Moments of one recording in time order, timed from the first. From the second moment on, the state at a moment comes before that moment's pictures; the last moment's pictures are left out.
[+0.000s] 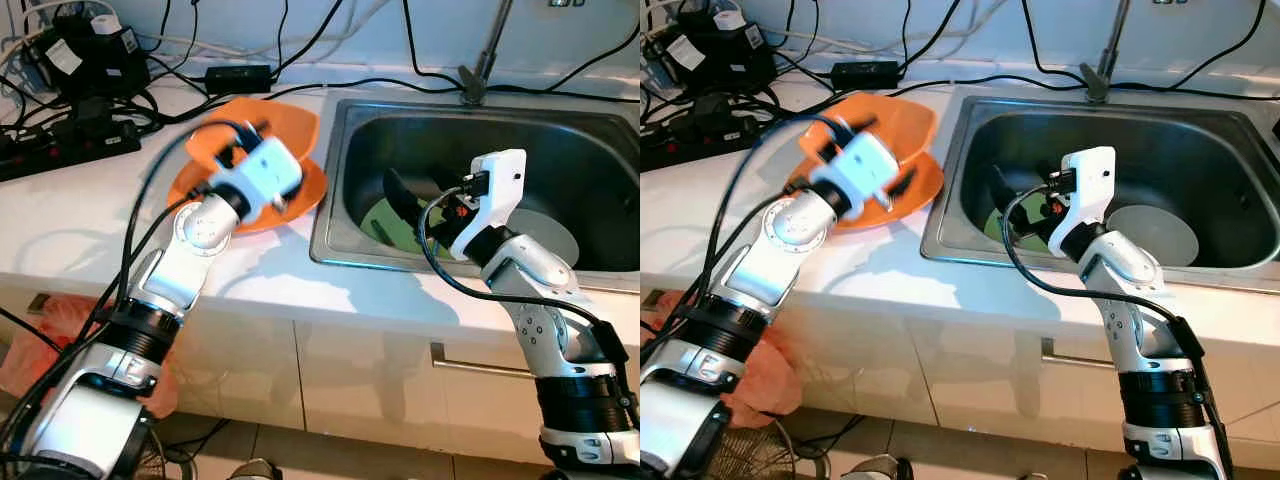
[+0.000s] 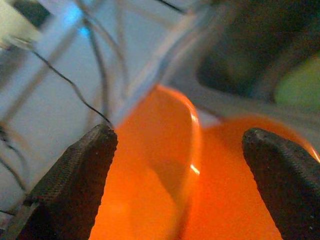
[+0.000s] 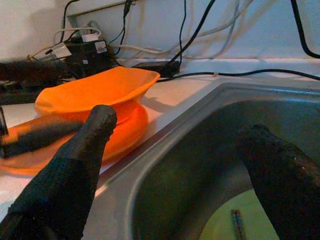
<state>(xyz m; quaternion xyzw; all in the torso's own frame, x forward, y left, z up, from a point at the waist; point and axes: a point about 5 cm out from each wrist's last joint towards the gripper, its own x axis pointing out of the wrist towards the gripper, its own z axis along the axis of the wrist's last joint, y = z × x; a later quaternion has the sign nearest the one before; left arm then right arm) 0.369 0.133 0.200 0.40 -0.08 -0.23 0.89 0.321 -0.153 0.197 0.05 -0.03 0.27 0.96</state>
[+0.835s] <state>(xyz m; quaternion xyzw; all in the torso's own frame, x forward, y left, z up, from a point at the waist) 0.392 0.182 0.189 0.45 0.02 -0.20 0.87 0.321 -0.152 0.199 0.06 -0.04 0.27 0.96</state>
